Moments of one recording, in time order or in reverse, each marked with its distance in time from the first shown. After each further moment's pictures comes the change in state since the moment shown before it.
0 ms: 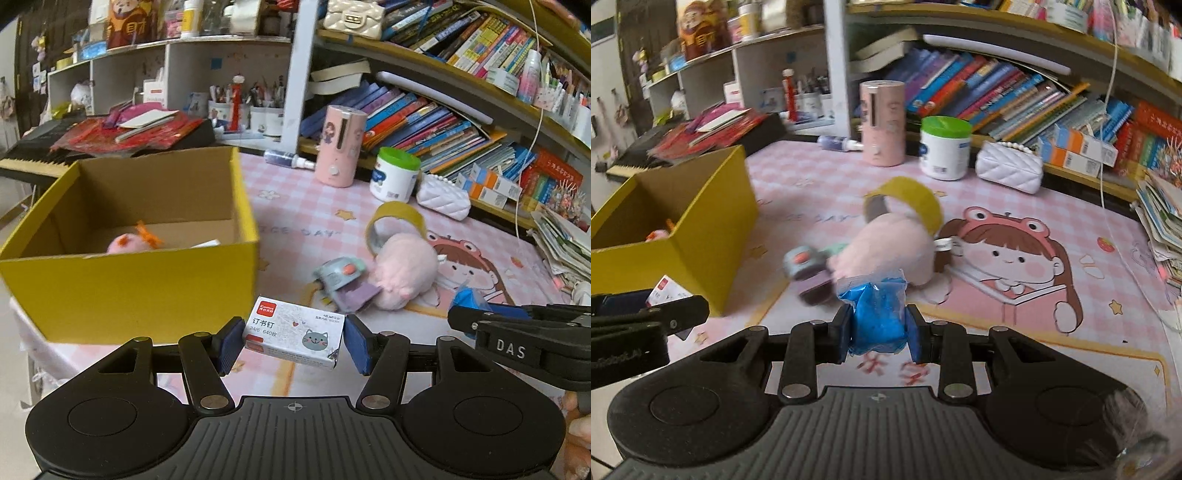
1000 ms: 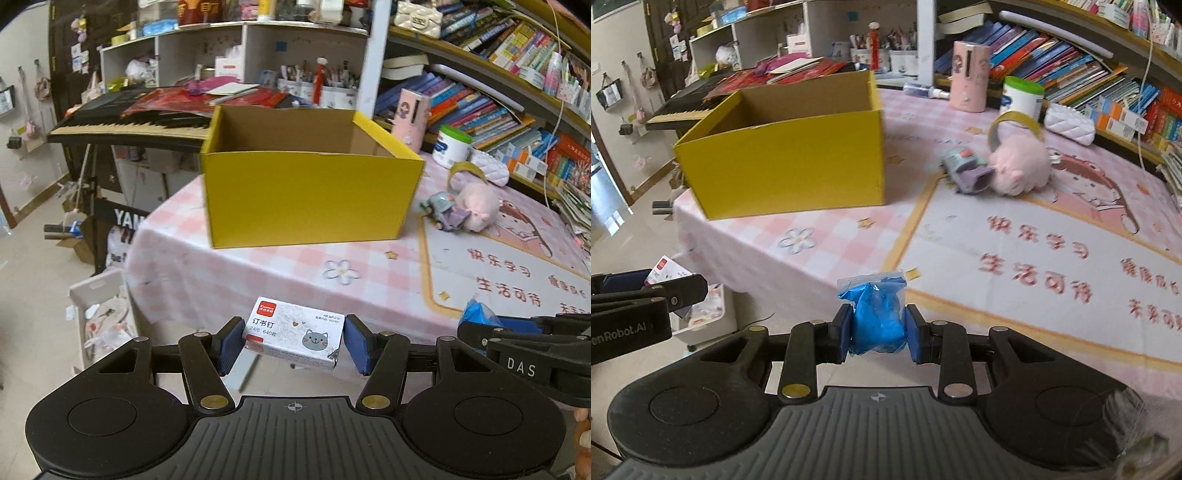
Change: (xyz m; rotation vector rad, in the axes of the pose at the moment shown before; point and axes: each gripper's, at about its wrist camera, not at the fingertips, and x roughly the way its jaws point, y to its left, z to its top) left arm -0.103 0.148 -0.080 -0.012 0.049 0.077; right arm -0.059 0.173 -0.093 -0.024 0.107 0.045
